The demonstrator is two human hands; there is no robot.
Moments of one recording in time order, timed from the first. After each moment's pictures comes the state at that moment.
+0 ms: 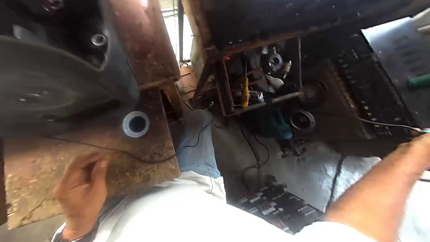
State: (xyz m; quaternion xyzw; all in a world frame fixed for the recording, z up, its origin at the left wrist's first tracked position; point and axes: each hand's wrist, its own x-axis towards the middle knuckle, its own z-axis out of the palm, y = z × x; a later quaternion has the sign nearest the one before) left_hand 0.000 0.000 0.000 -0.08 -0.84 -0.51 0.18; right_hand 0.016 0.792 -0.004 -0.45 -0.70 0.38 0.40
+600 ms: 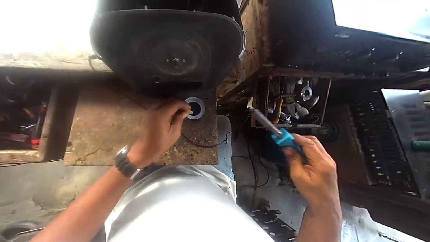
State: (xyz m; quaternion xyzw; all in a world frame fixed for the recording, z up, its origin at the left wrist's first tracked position) left_hand -0.049 0.025 0.055 -0.16 -0.88 -0.41 0.16; right_hand -0.003 0.402 0.077 0.15 -0.94 0.29 0.13
